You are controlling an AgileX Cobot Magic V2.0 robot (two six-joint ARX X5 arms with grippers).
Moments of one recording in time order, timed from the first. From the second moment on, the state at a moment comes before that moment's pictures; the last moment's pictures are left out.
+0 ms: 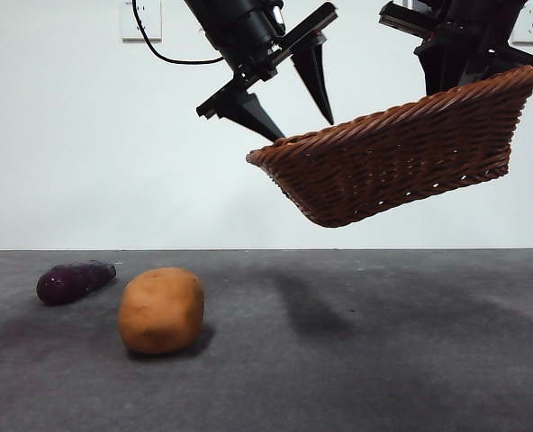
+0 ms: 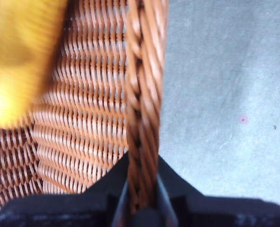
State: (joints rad) left arm -0.59 2.07 2.09 -0.99 0.35 -0.33; right arm 0.28 1.68 1.64 -1.19 -0.22 0.17
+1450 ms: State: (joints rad) left arm -0.62 1.61 1.06 -0.69 0.08 -0.39; right arm 0.17 1.81 1.64 -1.18 -0.22 0.05
